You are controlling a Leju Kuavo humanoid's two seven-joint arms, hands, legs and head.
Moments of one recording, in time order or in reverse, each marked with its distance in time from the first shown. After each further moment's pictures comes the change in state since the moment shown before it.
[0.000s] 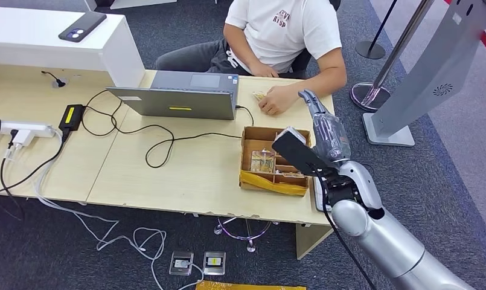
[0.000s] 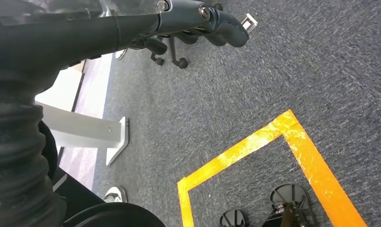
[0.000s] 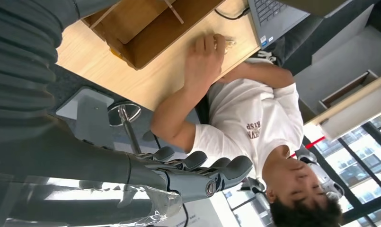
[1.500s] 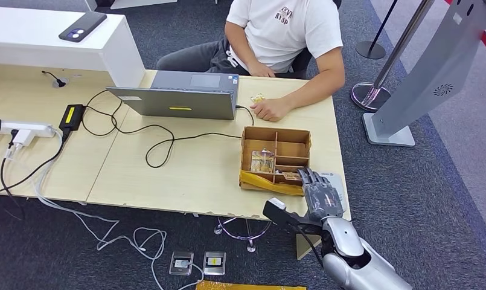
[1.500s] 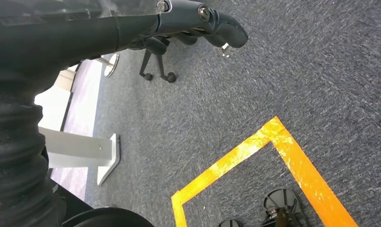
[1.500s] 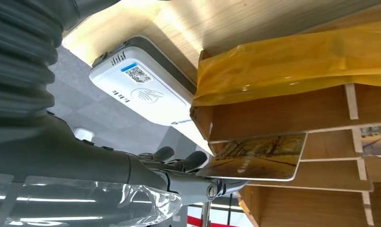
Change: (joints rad) left arm -0.008 0.022 0.000 0.014 -0.112 0.000 -0.031; right arm 0.214 -0.039 0.112 0.174 0.331 0.145 0.221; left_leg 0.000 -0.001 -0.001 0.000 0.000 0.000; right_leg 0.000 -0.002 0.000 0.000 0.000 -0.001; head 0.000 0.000
